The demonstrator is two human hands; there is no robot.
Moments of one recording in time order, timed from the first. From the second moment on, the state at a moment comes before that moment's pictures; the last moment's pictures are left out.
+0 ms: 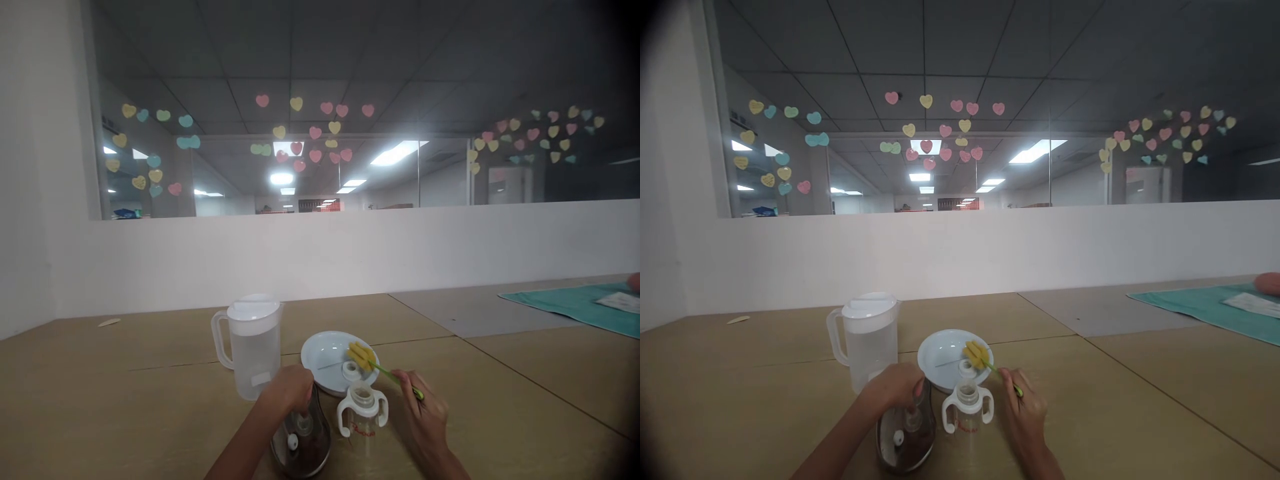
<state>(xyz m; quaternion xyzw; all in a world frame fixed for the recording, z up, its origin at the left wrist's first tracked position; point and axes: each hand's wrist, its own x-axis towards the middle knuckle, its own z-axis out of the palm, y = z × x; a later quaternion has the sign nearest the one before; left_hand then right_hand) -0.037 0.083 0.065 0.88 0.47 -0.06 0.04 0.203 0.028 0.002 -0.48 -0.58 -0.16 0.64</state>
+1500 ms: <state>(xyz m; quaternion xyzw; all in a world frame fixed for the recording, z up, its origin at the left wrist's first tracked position) -0.028 0.084 0.066 0.89 0.43 0.11 0.04 0.202 0.044 0.007 -0.50 -0.30 0.31 0.75</state>
